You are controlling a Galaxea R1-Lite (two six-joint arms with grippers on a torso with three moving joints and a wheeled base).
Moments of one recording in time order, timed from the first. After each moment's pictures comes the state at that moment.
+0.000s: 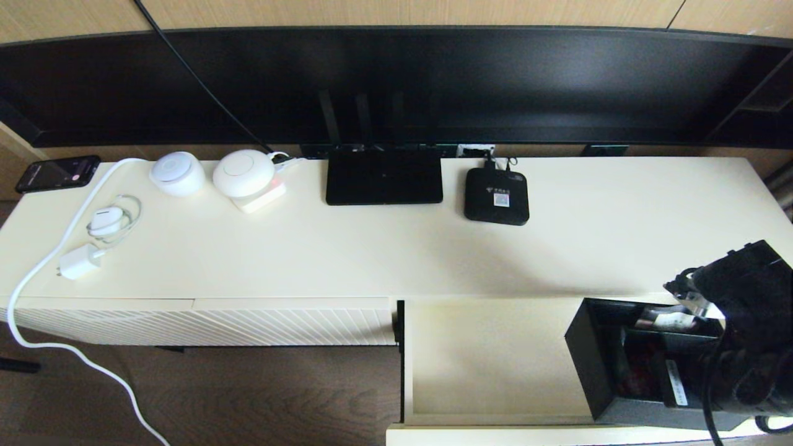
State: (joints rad) left arm 0.00 0.00 0.00 0.00 0.00 0.02; right arm 0.35 1.42 -0.83 0.45 -0.21 0.47
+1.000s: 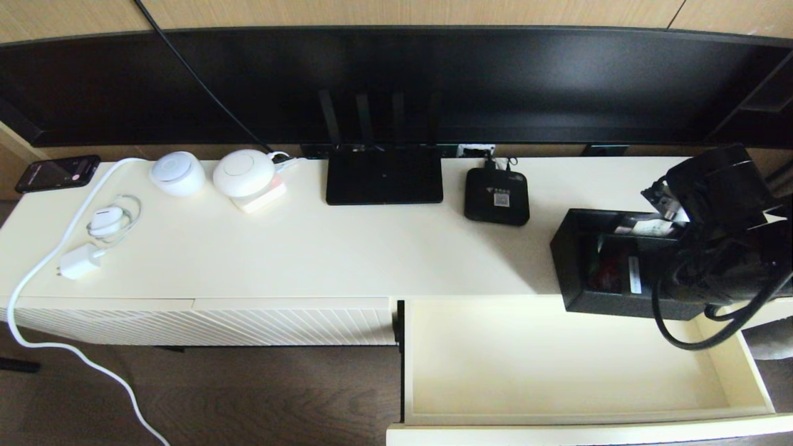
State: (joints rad) left arm 0.00 0.00 0.00 0.00 0.00 0.02; right arm 0.29 1.59 -1.17 0.37 -0.31 0.39
